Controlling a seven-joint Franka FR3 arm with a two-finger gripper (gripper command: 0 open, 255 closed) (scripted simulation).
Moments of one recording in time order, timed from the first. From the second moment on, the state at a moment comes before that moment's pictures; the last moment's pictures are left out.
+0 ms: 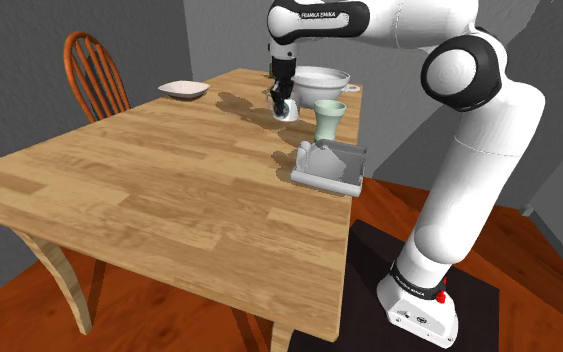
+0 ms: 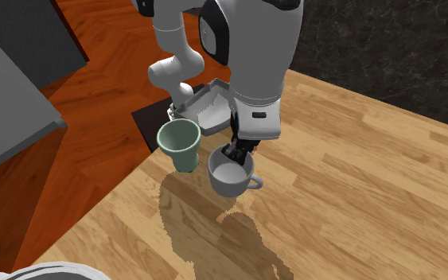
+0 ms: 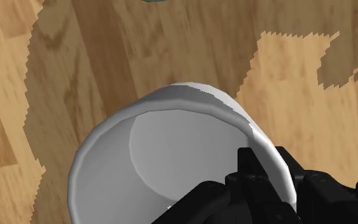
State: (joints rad) arm -0.03 0.05 -0.11 -1.61 -0.04 1.68 -0.33
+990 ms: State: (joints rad) arm -0.03 0.12 -0.11 -1.31 -0.03 1.45 -0.34
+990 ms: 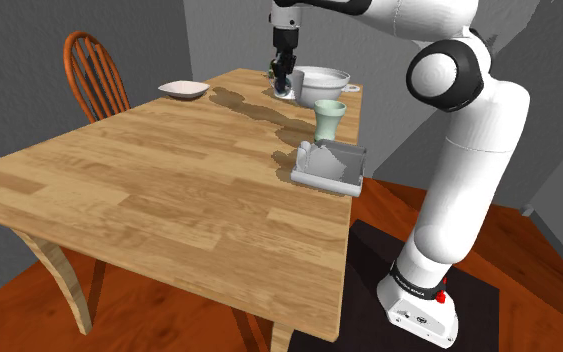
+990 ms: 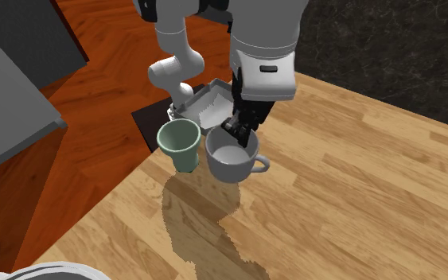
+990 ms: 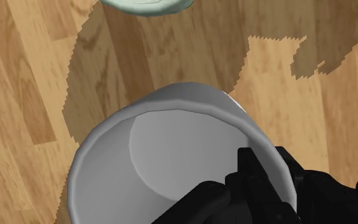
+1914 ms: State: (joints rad) arm 0.02 -0.22 -0.05 -1.64 -0.06 1.43 -0.24
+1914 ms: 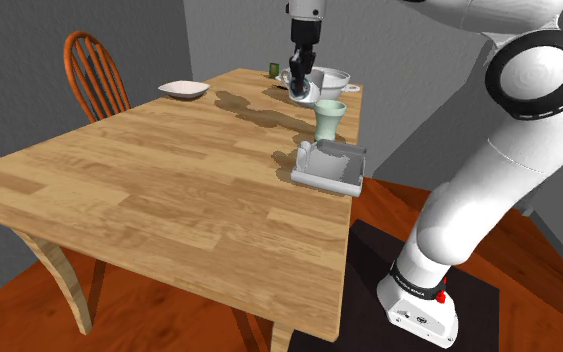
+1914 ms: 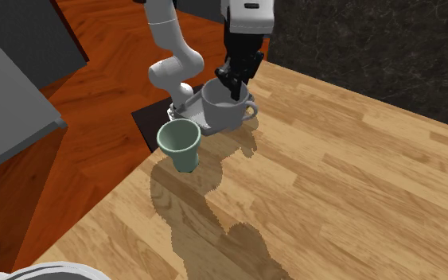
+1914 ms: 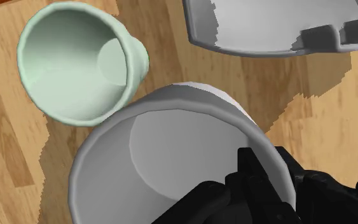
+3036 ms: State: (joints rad) arm 0.08 -0.67 0.07 -2.04 0.00 1.39 -0.06
